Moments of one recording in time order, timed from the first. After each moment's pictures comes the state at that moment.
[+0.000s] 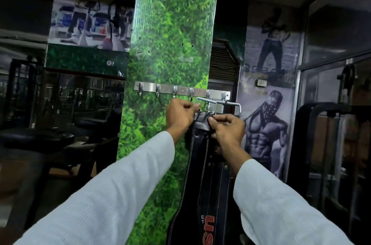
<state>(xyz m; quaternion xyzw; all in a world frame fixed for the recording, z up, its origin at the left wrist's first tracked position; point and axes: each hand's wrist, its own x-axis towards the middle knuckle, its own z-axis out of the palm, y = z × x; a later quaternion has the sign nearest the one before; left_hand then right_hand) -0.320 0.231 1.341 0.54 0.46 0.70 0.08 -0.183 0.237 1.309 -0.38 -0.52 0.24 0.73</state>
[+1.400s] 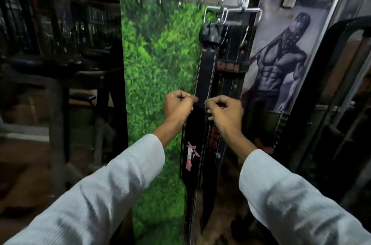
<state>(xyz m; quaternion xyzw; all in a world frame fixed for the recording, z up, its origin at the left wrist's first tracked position) -0.312 0.169 1.142 0.43 0.53 0.66 0.31 -0.176 0.166 1.136 -0.46 -0.60 0.25 0.60</state>
